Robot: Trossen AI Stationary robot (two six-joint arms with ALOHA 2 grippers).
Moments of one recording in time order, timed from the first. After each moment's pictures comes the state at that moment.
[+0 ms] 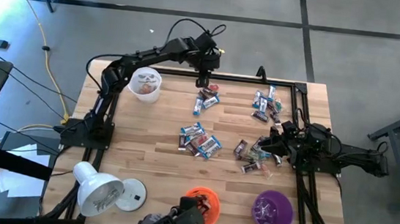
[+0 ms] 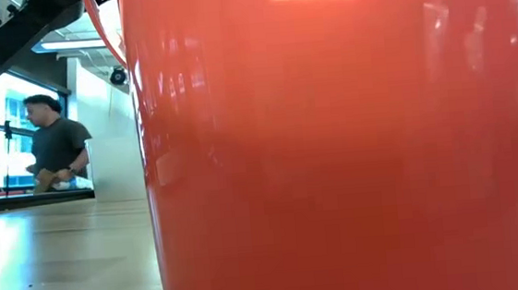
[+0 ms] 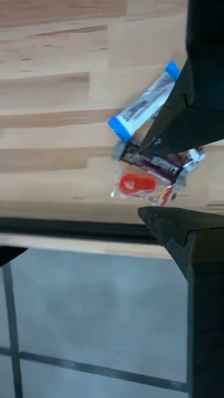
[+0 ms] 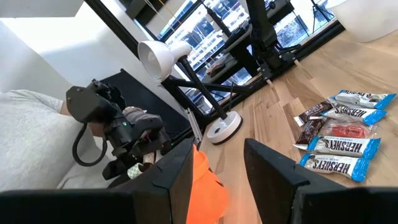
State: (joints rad) left arm 0.62 2.16 1.99 -0.79 0.14 0.60; right arm -0.16 0.01 0.01 0.07 -0.40 0.73
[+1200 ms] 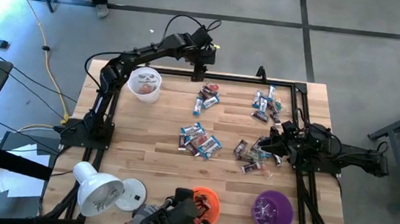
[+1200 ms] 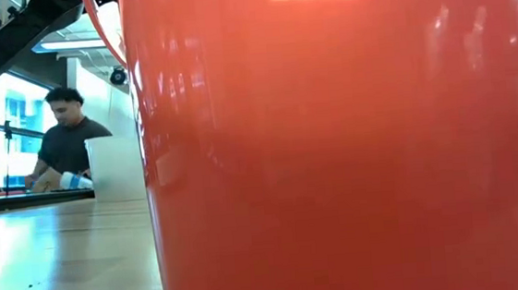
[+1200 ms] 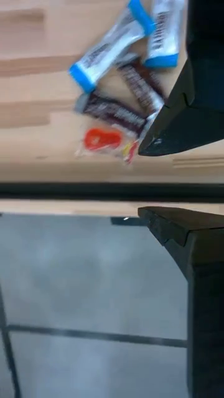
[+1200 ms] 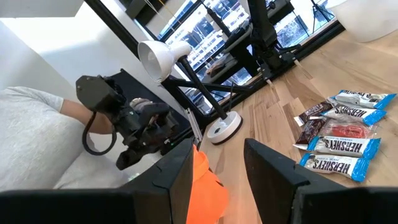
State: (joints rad) left arm 0.67 2.16 1.99 -0.80 0.06 0.71; right arm -0.16 0.01 0.01 0.07 -0.40 0.73
